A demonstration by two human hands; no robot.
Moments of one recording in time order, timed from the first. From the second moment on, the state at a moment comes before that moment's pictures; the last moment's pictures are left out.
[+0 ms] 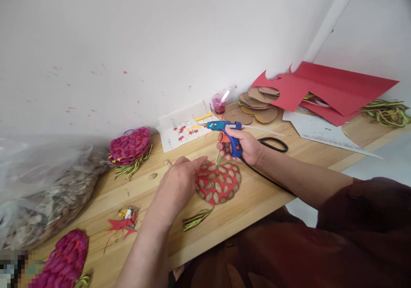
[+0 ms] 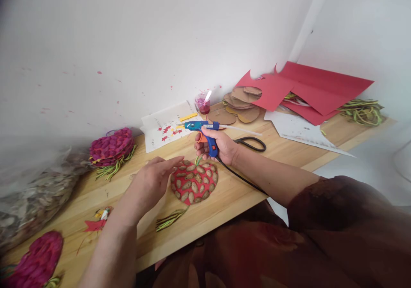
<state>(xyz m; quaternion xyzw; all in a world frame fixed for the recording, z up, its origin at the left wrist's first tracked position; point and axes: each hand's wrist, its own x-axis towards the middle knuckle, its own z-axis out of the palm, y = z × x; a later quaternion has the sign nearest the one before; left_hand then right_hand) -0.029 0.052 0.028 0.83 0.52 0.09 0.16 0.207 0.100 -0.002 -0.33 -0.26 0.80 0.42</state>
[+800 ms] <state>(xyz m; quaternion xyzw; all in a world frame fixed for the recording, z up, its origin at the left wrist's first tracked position) -0.001 0.026 0.047 0.84 0.53 -0.04 0.08 0.199 0.091 -0.002 -0.35 -0.30 0.78 0.42</state>
